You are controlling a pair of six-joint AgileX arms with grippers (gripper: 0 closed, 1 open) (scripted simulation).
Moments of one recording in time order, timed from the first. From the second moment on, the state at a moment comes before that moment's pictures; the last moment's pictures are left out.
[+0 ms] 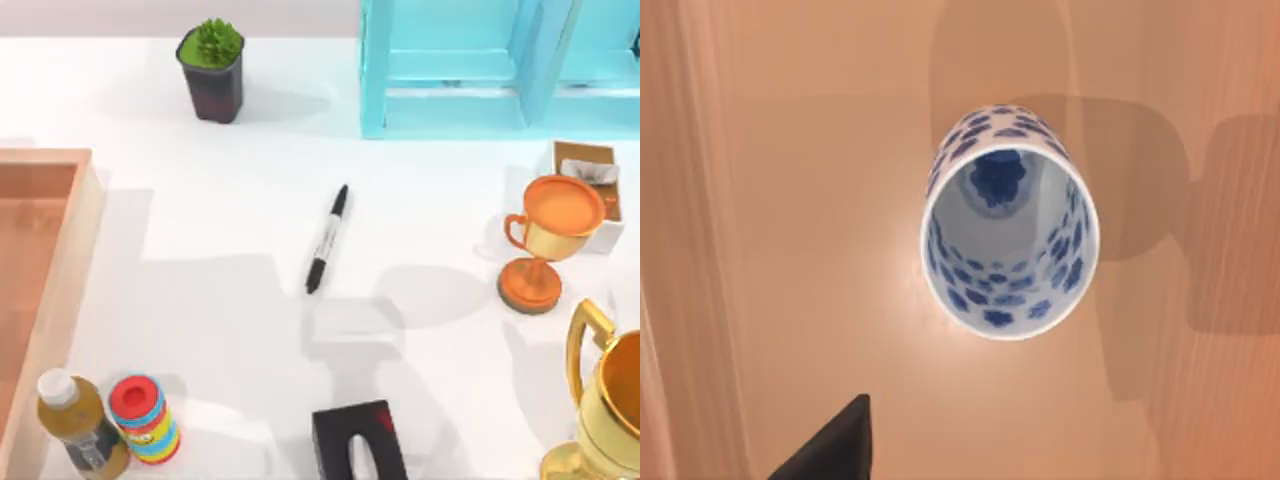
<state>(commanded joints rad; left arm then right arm) 0.22 1.78 1.49 -1.29 0.00 0.24 0.00 0.00 0.00 0.00 0.00 0.00</state>
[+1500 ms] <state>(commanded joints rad) 0.23 1.87 1.20 -0.91 0.00 0.25 0.00 0.00 0.00 0.00 0.00 0.00</state>
